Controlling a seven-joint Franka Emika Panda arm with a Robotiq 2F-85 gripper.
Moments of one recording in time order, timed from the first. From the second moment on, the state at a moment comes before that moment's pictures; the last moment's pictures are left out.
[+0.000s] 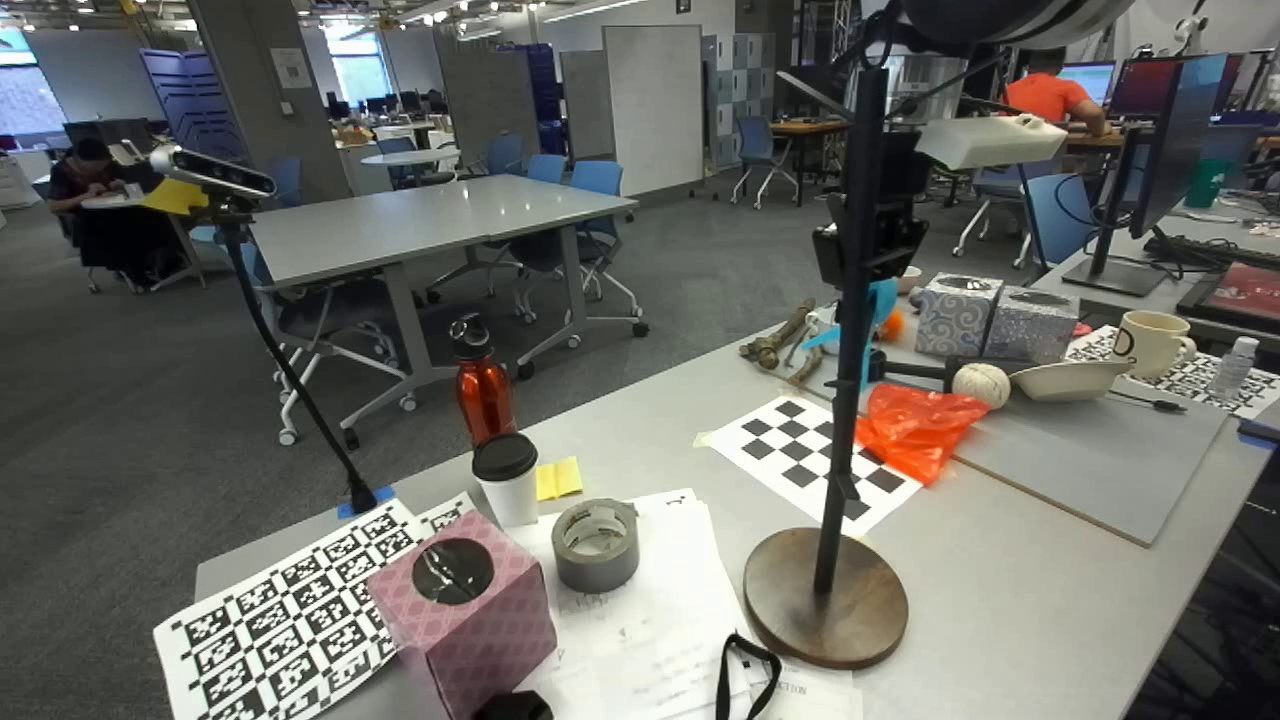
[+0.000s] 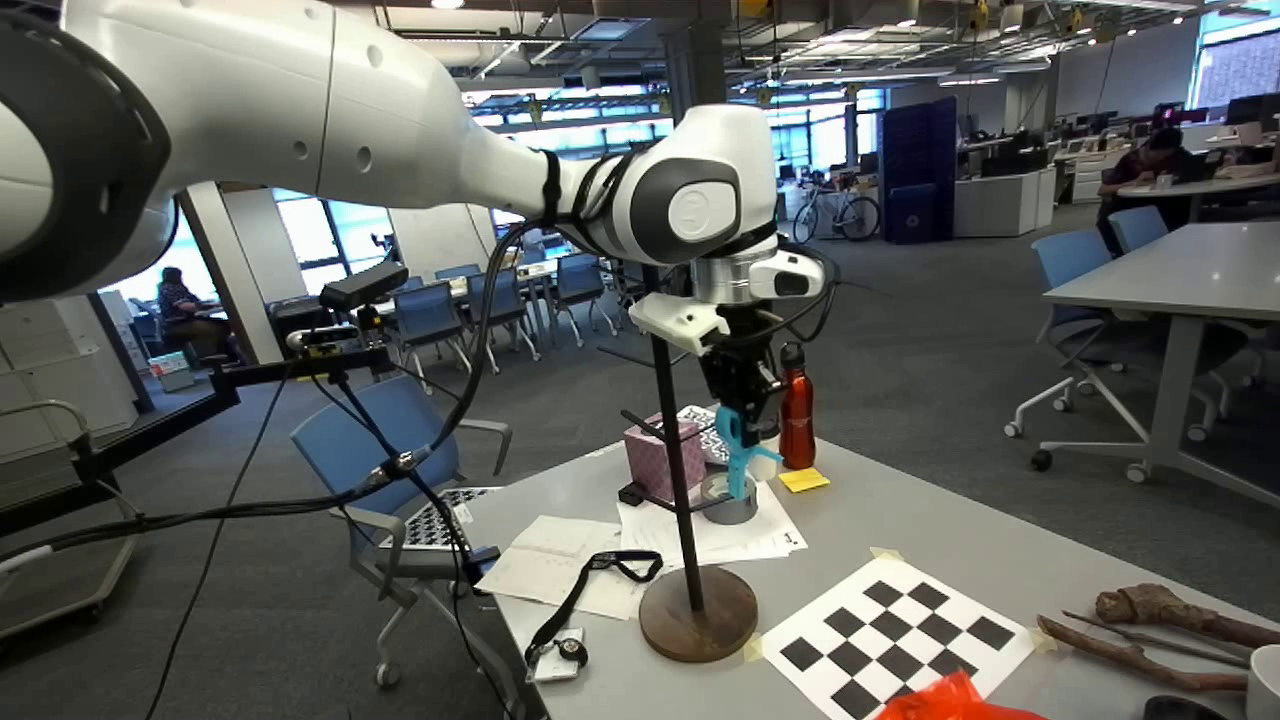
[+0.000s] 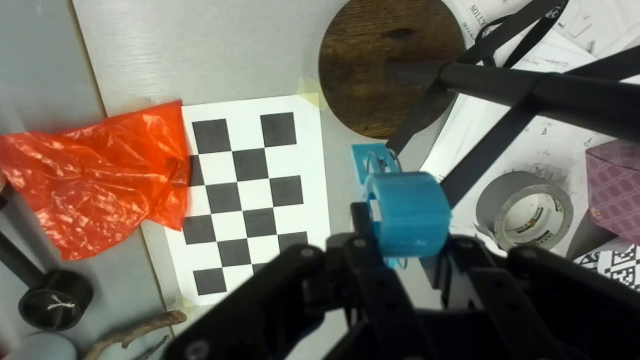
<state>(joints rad) 0.00 0.43 -0.01 -1.52 0.07 1.98 0.11</state>
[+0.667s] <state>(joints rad) 0.00 0.43 -0.01 -1.53 0.08 1.98 0.17</state>
